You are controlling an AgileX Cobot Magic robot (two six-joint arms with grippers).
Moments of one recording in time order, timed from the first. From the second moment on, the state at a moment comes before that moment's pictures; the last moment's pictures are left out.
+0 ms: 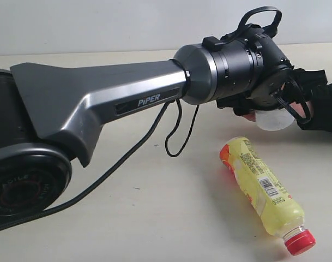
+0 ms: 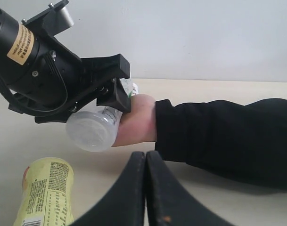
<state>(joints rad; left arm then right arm) -1.04 2.44 -2.15 0.32 0.66 -1.19 0.04 0.01 0.00 0.18 0.29 -0.21</state>
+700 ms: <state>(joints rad) -1.04 2.36 -2.15 0.32 0.76 -1.00 0.04 0.01 0.00 0.18 0.29 -0.21</state>
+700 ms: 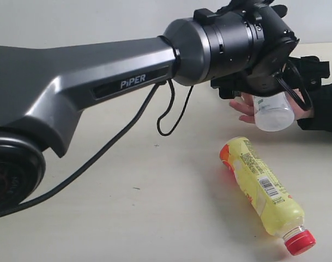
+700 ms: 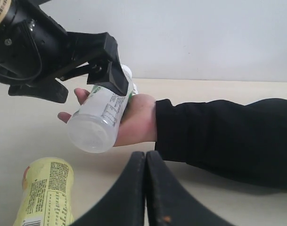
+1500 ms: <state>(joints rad) -1.07 2.18 -2.15 0.32 1.01 -0.65 0.04 0.01 0.00 0.18 0.29 -0.21</state>
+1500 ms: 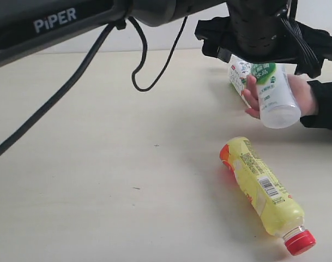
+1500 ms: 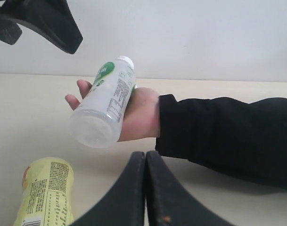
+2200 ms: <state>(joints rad) -1.31 2.12 -2.15 0.87 1.21 -0.91 0.04 0.01 0.00 0.18 0.29 -0.21</state>
